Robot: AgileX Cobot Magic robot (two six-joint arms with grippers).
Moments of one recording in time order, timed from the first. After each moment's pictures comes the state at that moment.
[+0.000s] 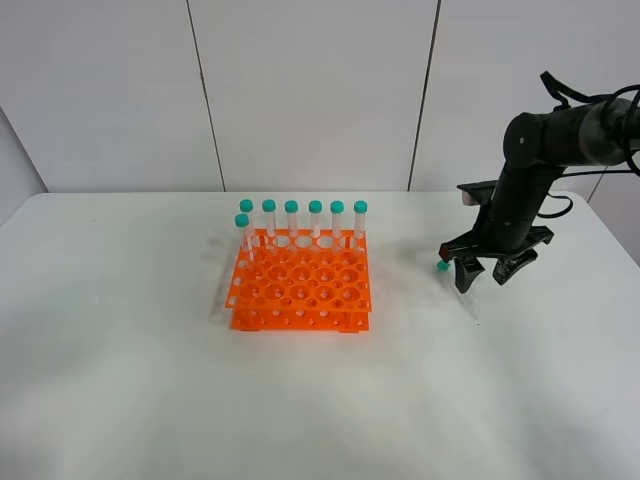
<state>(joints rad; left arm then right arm) -0.07 -0.01 -0.50 0.00 1.07 0.00 0.10 2.08 -1.45 0.02 1.00 -0.14</state>
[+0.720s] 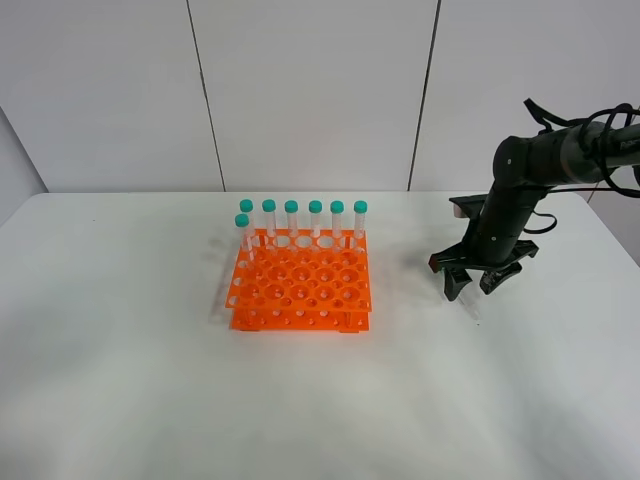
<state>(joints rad) -0.07 -0.01 -0.50 0.00 1.07 0.00 0.10 2.15 -1.44 0.06 0.89 -0.15</state>
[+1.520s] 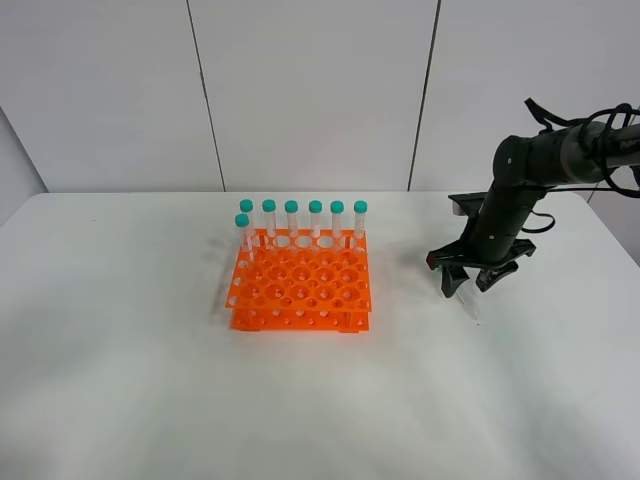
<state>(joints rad) -0.07 -0.01 -0.50 0.00 1.07 0.00 0.10 2.15 -1.44 0.07 0.87 -0.15</state>
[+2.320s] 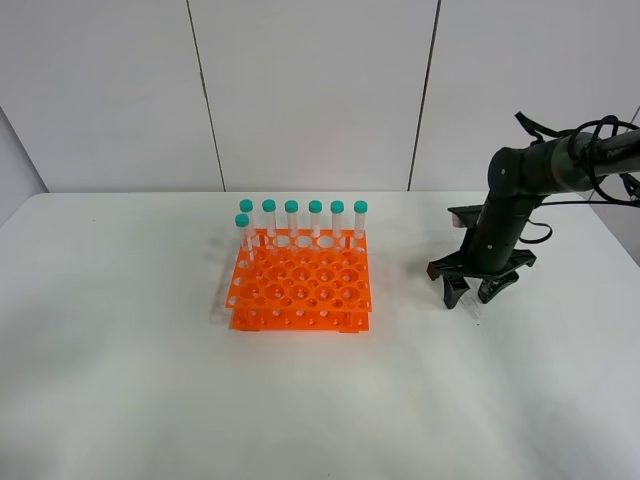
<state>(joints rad) -0.07 -0.01 -0.50 0.00 1.07 0.00 0.10 2.19 -1.44 0.05 0.89 -0.12</state>
